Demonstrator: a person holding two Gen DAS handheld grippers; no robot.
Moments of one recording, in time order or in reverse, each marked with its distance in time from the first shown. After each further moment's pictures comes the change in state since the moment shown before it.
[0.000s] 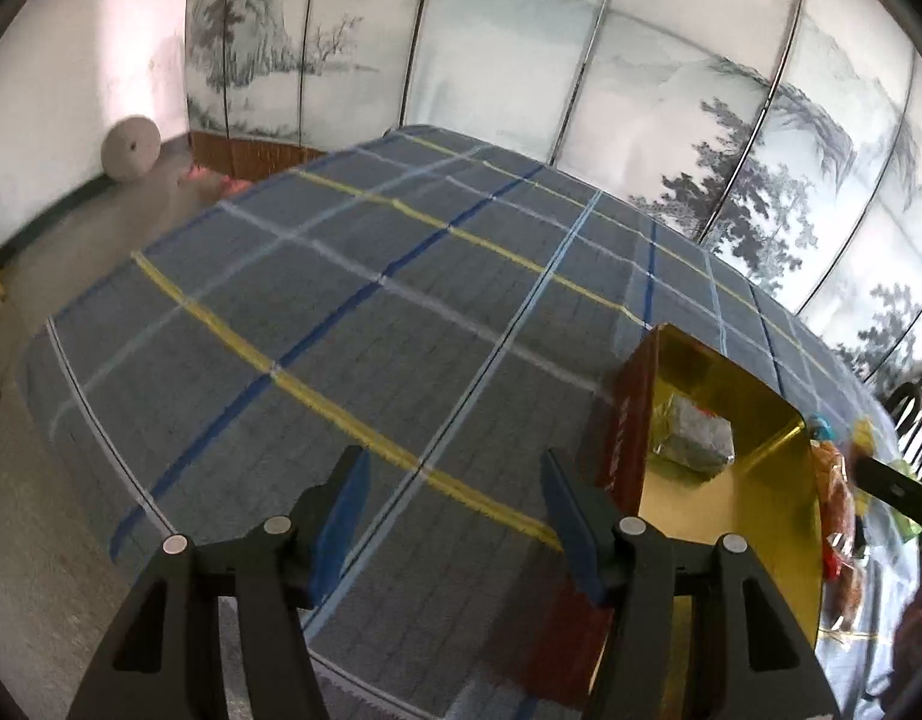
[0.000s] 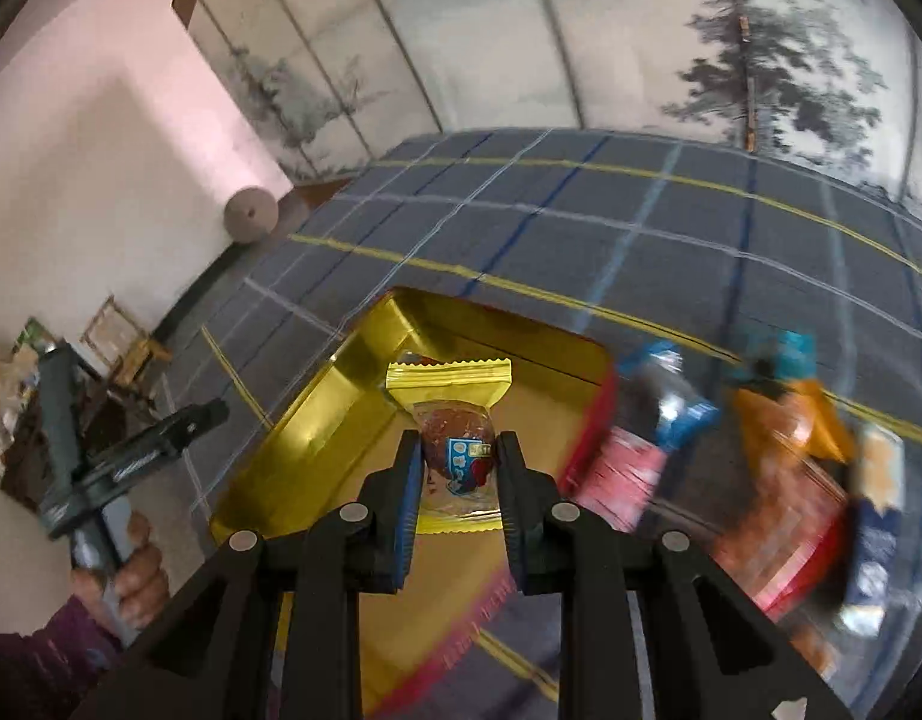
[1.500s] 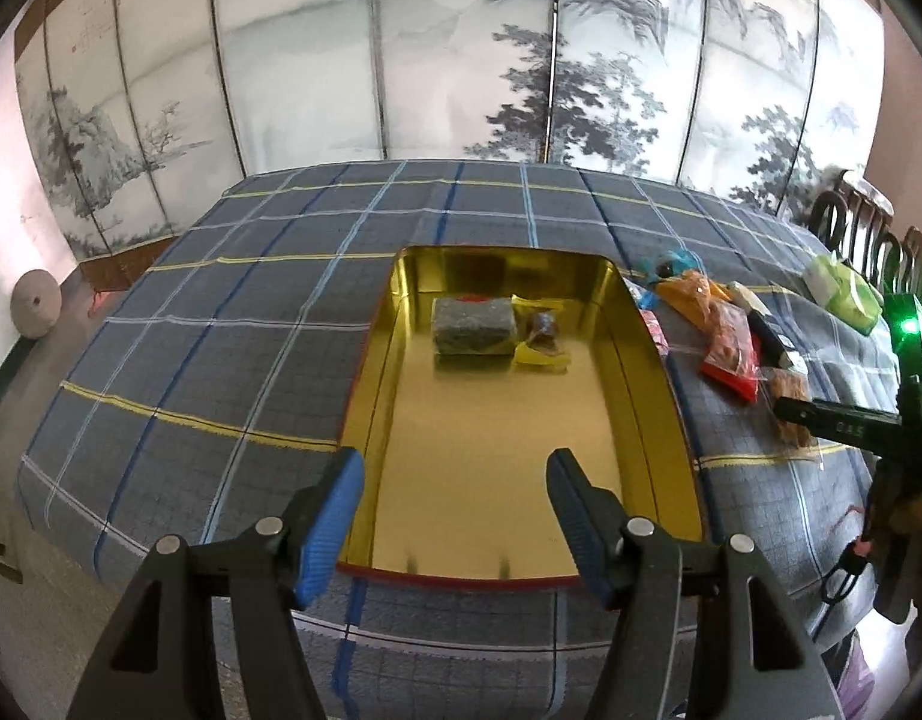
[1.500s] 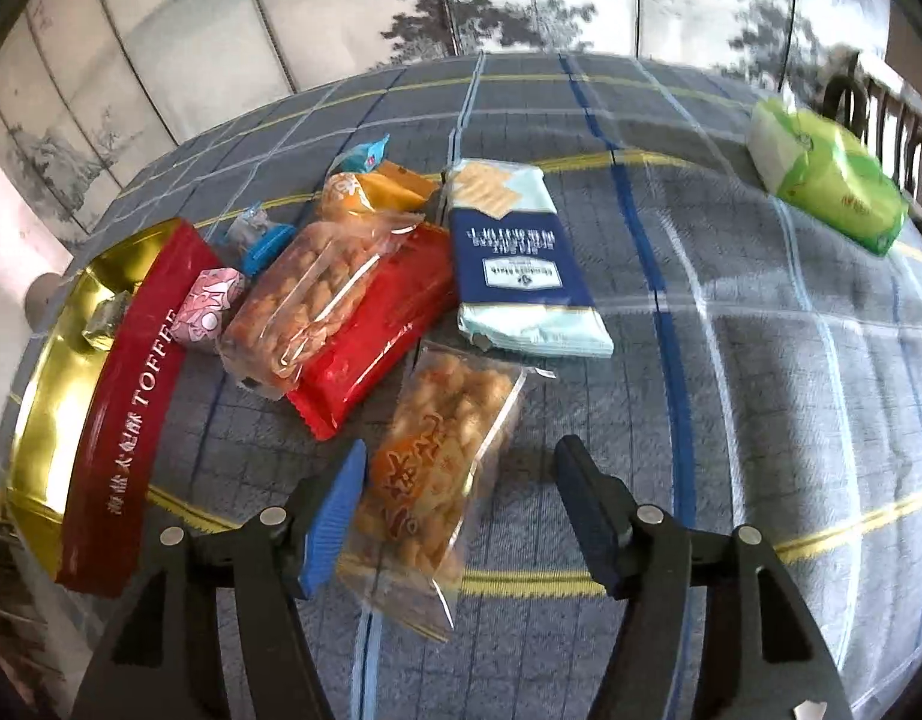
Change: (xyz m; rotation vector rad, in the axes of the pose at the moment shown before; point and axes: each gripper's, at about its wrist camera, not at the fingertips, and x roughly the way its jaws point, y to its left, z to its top) left arm -0.051 -0.119 -0.060 0.438 0.018 -0.102; right arm -0.046 -0.105 -0.124 0.346 -0.017 -0.487
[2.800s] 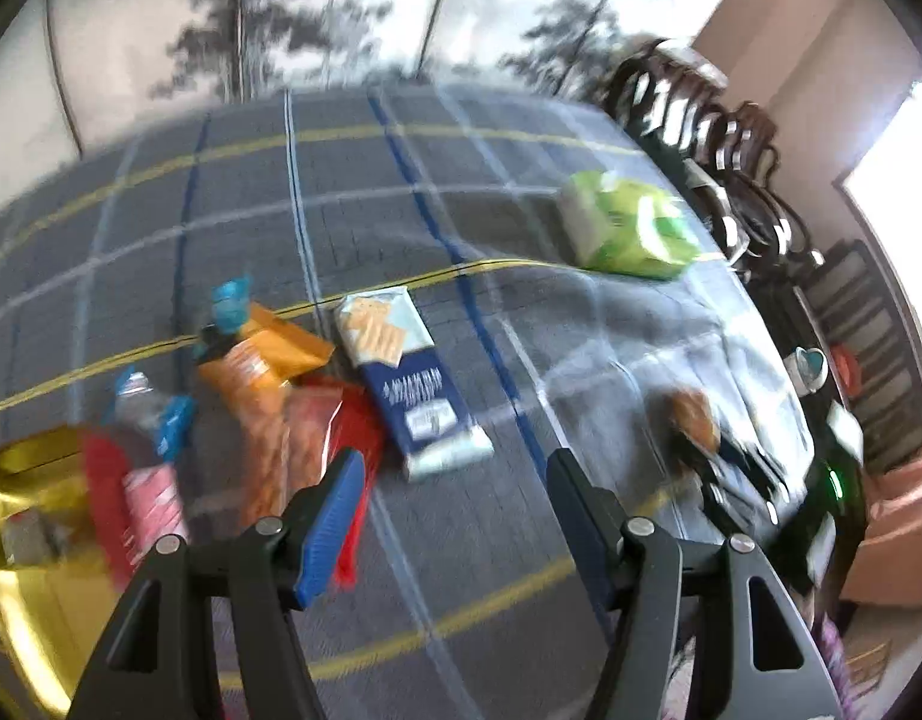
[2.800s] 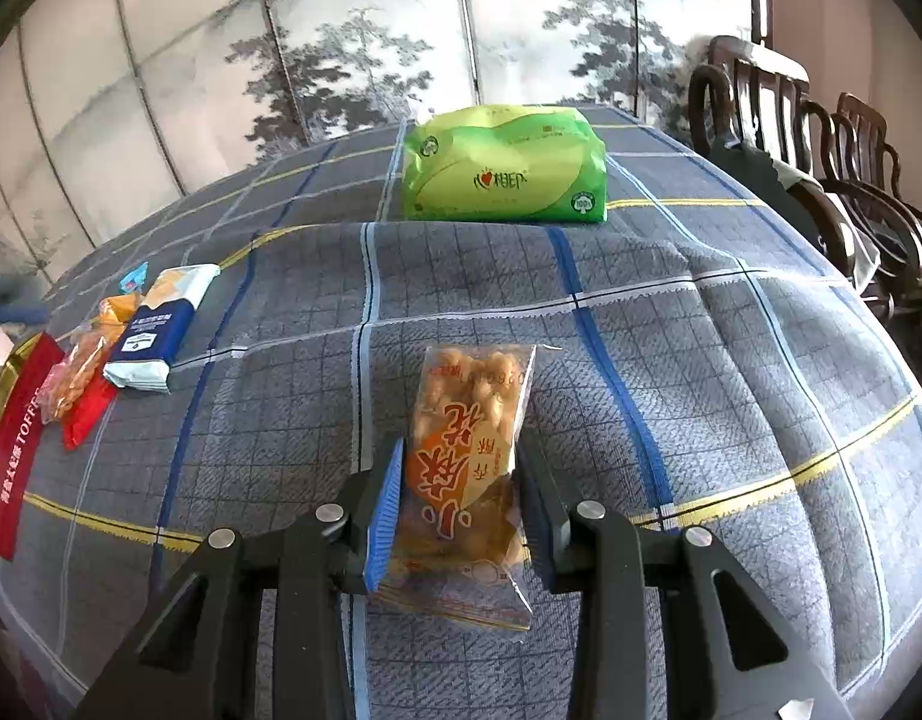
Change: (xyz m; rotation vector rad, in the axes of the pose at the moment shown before) left arm 0.114 -0.268 0.137 0.231 0.383 -0.481; right arm -0.053 -0.201 -0.036 0.157 -0.199 -0.119
